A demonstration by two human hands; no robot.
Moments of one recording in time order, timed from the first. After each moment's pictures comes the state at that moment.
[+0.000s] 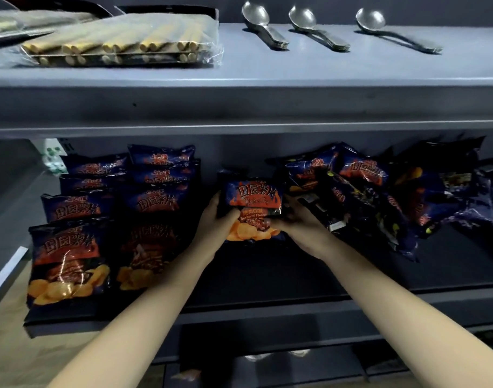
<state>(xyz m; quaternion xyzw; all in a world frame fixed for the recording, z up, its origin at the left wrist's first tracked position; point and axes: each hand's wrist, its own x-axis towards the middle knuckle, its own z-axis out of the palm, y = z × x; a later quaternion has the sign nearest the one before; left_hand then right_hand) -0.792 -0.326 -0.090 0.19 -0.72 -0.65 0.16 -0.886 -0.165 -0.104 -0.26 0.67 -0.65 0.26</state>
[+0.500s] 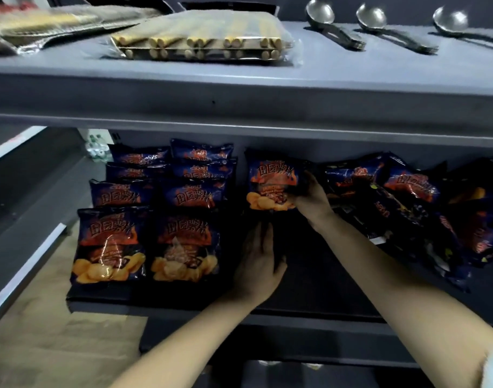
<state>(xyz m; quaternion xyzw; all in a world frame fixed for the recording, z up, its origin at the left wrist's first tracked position) -0.770 -0.297 -0.160 0.13 -0.95 -0.24 0.16 -0.928 -0.241 -0.094 -0.17 0.78 -0.58 0.13</state>
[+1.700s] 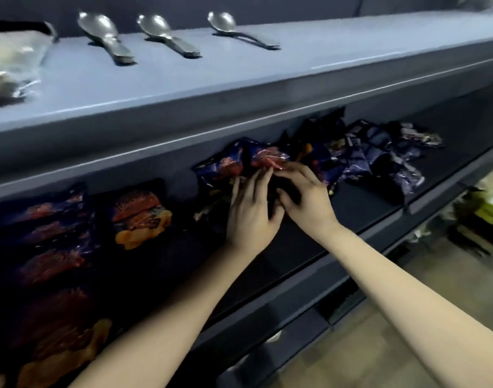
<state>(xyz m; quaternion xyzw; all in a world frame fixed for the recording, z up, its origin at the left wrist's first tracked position) -0.857 -0.182 -0.074 -0.16 -0.90 -0.25 0.32 -0.879 -0.047 -0.067 -0.21 0.86 -0.39 -0.27</state>
